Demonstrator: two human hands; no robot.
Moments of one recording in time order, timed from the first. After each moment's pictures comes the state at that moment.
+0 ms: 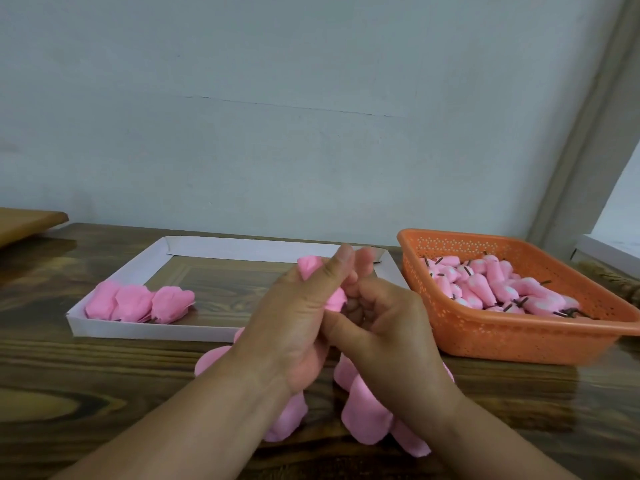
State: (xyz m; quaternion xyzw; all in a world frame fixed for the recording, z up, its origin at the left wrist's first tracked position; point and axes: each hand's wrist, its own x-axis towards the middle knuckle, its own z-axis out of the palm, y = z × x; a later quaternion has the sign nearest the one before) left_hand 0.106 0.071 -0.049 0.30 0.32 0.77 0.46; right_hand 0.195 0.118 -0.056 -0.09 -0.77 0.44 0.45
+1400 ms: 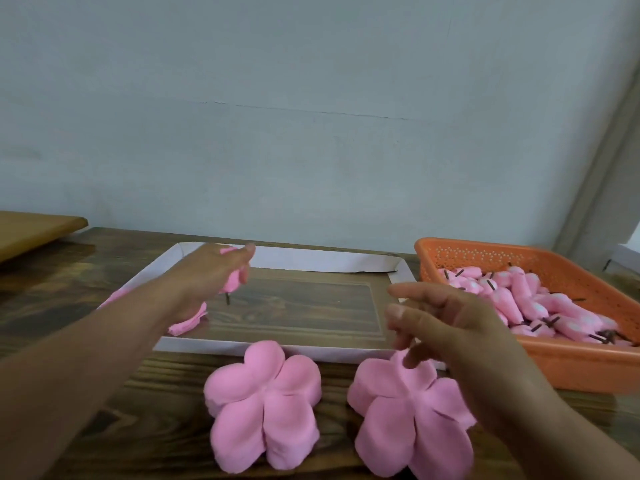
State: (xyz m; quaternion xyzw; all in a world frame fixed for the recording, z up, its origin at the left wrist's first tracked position) left_hand -0.042 0.065 -0.042 0.37 0.79 0.46 0.16; right_hand 0.223 0.160 -0.040 -0.22 -0.72 0.56 0.35
